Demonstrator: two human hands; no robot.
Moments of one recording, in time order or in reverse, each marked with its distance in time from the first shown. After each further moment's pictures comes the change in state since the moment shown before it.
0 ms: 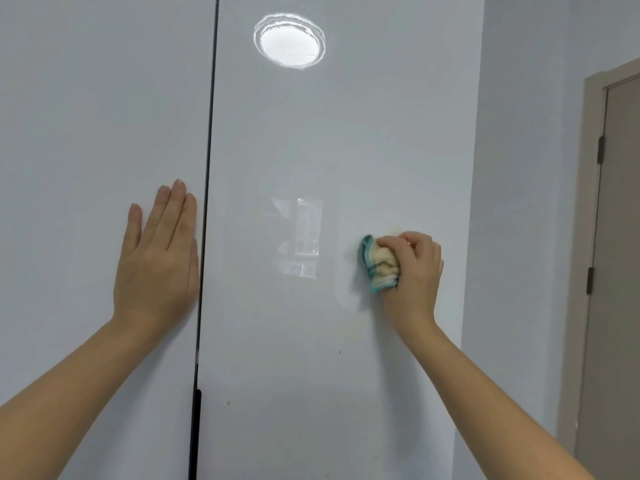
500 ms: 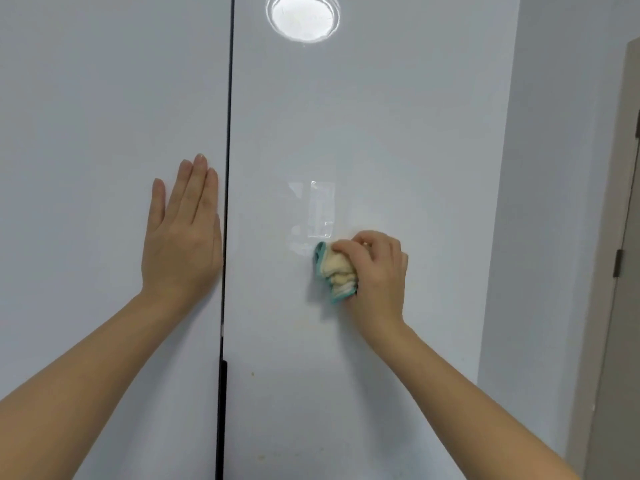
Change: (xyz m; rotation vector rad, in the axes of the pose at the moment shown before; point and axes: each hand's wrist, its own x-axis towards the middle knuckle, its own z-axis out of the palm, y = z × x) left_hand 0.000 -0.001 0.000 -0.004 -0.007 -0.002; right_hand -0.045 -0.057 0.033 0.028 -0.074 -0.190
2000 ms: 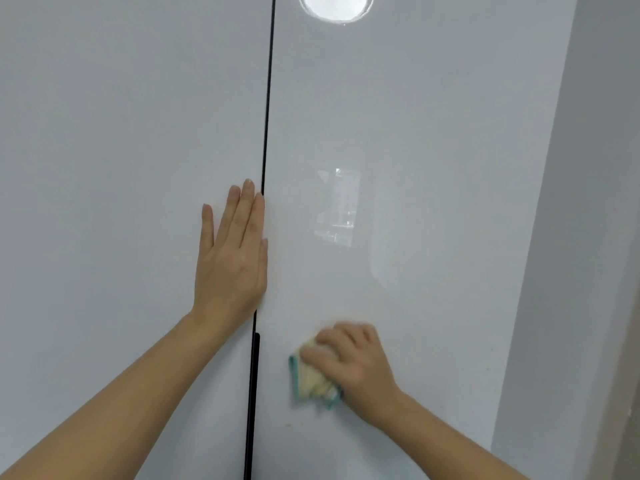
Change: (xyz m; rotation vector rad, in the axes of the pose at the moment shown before) left_hand -0.045 0.025 -0.016 -0.018 -0.152 -0.042; right_hand -0.114 -0.022 0.016 0.049 -0.215 -0.514
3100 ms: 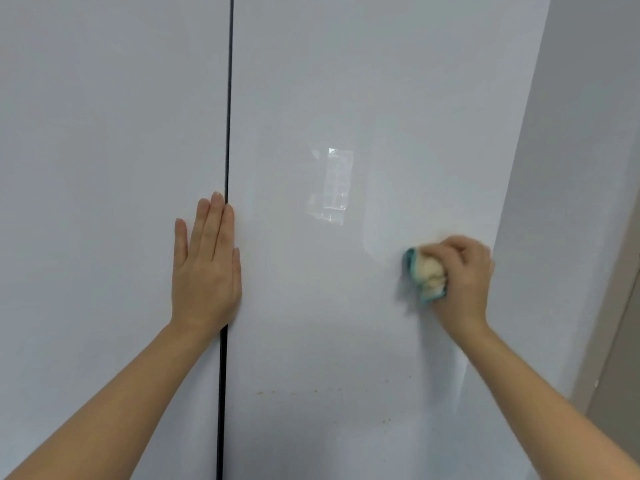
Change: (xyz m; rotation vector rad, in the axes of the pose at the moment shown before) left_hand -0.048 0.018 0.016 0.000 -0.034 -0.073; right_hand -0.033 0.135 -0.086 -0.023 0.167 0.670
